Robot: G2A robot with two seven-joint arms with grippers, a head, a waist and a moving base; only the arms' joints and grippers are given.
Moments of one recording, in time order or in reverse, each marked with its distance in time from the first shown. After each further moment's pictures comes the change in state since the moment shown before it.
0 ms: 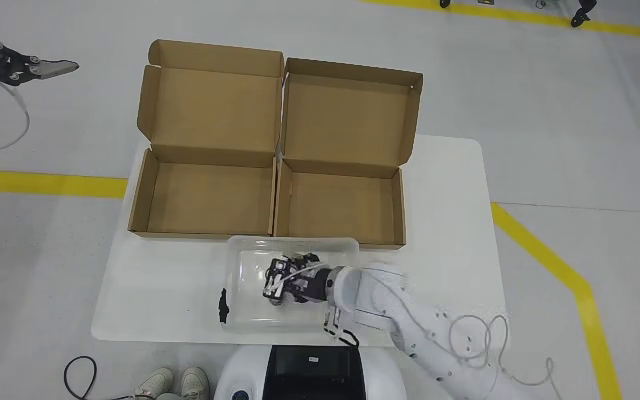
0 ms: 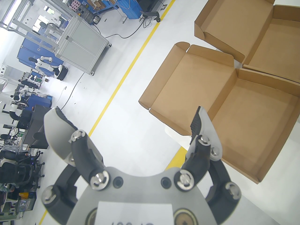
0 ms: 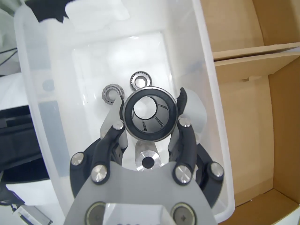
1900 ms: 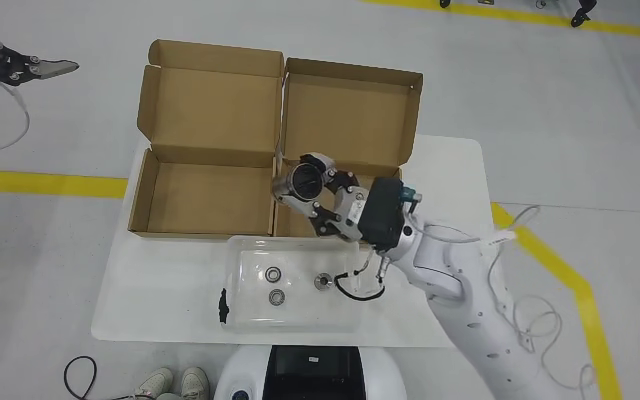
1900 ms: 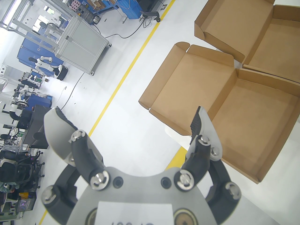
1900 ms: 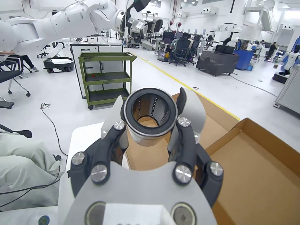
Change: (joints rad) left arm 0.000 0.000 0.000 0.000 0.000 0.000 0.000; right arm 0.027 0.025 0.305 -0.151 0.286 -0.088 -0.676
